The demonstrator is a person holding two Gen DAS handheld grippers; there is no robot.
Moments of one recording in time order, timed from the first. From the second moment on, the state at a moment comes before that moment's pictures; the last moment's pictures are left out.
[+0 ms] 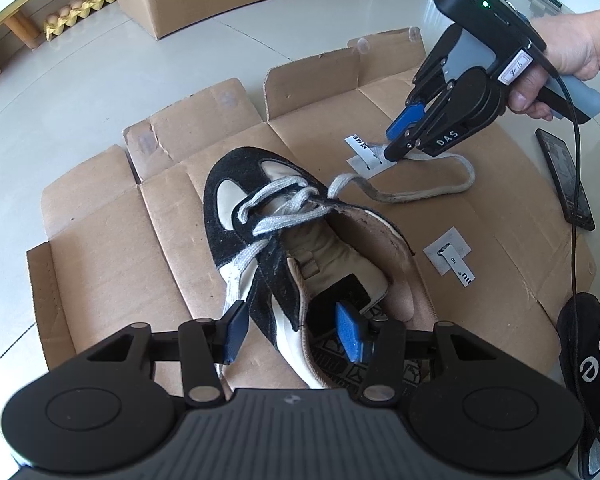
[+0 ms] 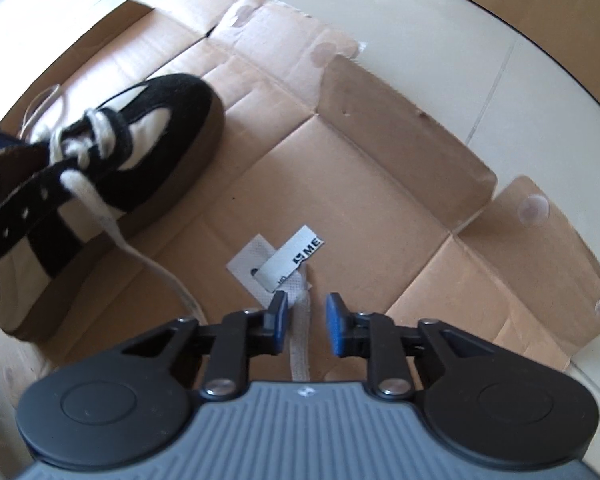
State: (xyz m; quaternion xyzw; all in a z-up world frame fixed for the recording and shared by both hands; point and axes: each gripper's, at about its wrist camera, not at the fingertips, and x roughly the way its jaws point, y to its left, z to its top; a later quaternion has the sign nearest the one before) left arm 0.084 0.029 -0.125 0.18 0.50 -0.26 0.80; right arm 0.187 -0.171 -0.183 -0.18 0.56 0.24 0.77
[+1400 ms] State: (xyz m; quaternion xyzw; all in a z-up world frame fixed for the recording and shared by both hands) left arm 0.055 0.058 -0.070 0.12 0.45 -0.24 0.85; right arm 0.078 -0.124 0.073 -0.62 0.49 0.27 0.55
